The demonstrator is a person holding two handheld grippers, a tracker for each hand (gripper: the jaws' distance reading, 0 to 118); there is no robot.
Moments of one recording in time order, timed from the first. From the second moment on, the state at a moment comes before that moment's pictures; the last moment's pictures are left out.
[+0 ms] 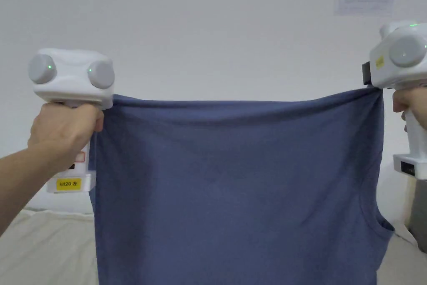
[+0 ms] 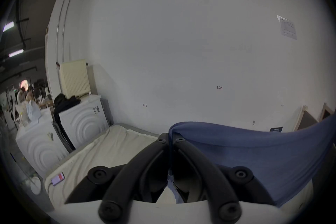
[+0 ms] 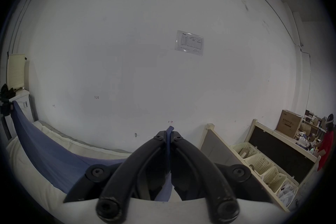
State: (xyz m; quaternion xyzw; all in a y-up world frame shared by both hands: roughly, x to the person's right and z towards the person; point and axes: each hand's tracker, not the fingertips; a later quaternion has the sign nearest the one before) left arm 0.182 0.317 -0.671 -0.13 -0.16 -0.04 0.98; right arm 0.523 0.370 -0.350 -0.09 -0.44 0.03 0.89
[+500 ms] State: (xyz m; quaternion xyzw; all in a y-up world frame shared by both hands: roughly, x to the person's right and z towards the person) left arm 0.161 0.136 -0.632 -0.24 -0.19 -0.15 0.94; right arm 0.508 0.176 -0.316 -0.23 -0.40 -0.05 0.89
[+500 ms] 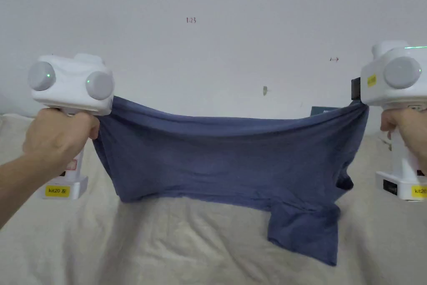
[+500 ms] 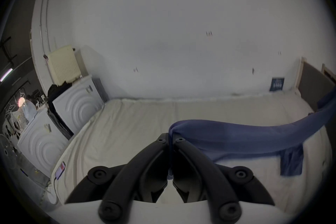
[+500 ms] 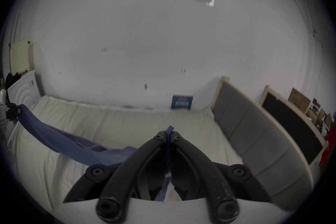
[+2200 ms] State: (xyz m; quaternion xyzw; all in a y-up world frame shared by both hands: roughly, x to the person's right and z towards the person) left arm -0.158 -0.084 -0.317 -0.48 -0.28 -0.10 0.83; right arm 0.285 -0.108 0.068 -0.42 -0.36 -0.24 0.80
